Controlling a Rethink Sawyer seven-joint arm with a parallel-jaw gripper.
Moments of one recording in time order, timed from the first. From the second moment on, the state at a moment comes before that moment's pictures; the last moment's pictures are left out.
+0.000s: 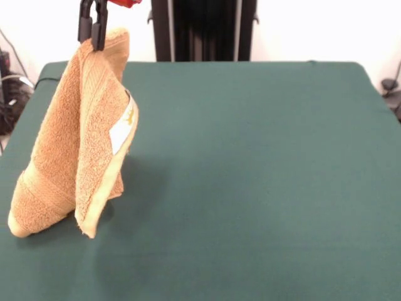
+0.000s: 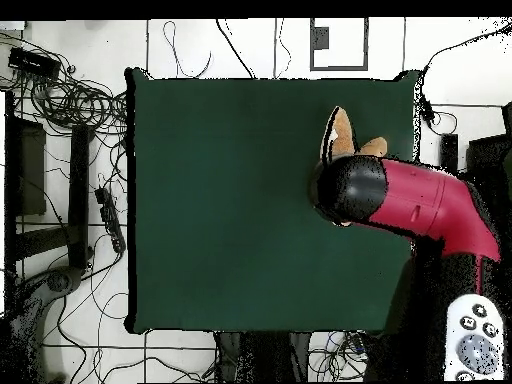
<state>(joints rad) -0.25 -0.74 -0.14 1.39 -0.19 0.79 1.89</state>
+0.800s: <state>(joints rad) -0.24 -0.73 -0.14 1.39 -0.15 0.88 1.89</state>
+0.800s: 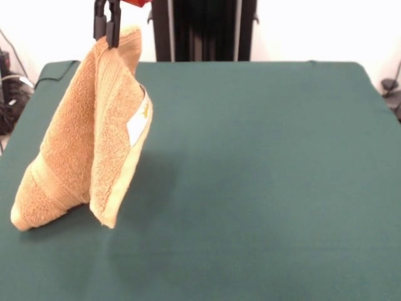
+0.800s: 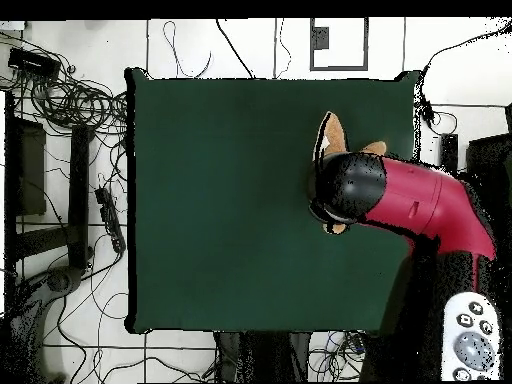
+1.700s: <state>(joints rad) -0.31 -0.76 -0.12 1.51 -0.15 0.92 1.89</state>
